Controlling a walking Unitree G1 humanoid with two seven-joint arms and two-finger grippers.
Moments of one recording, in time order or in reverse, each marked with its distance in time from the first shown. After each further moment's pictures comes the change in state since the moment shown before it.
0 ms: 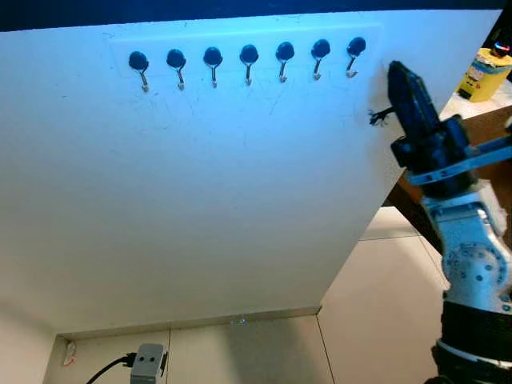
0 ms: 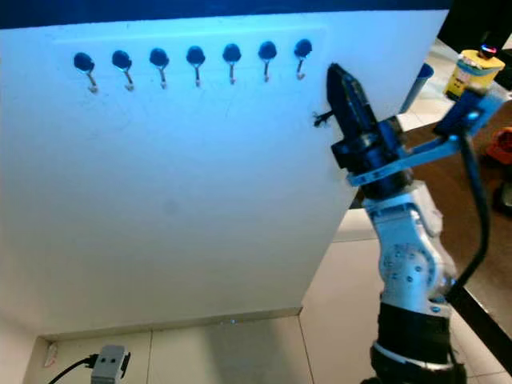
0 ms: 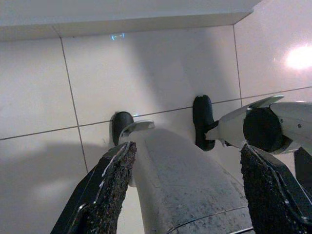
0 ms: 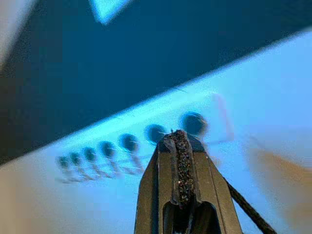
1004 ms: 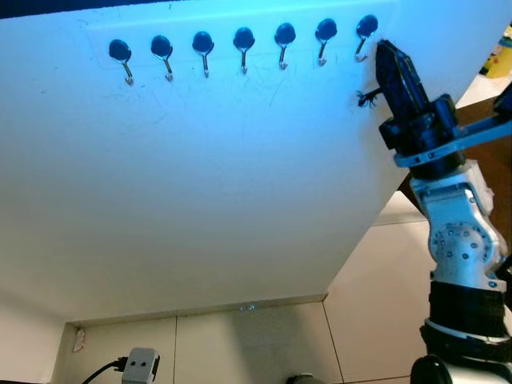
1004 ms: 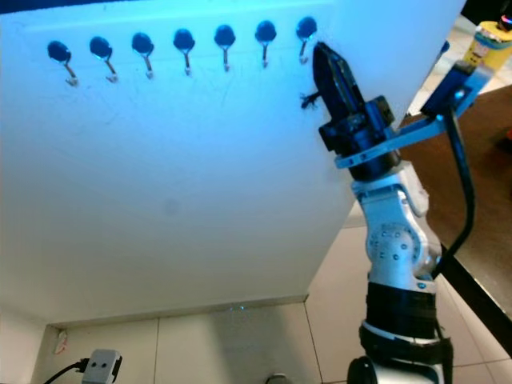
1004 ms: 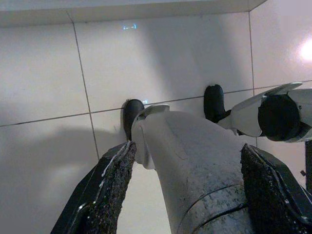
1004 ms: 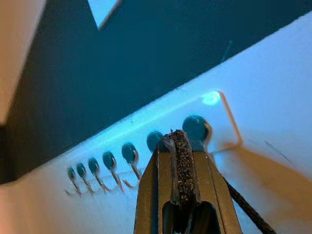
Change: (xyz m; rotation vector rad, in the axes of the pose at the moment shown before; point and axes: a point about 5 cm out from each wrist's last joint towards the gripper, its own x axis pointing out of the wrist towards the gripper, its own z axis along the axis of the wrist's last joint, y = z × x) left arm -0.008 0.009 -0.006 -0.002 -0.009 0.011; right arm 0.026 0.017 0.006 0.082 -0.096 0.155
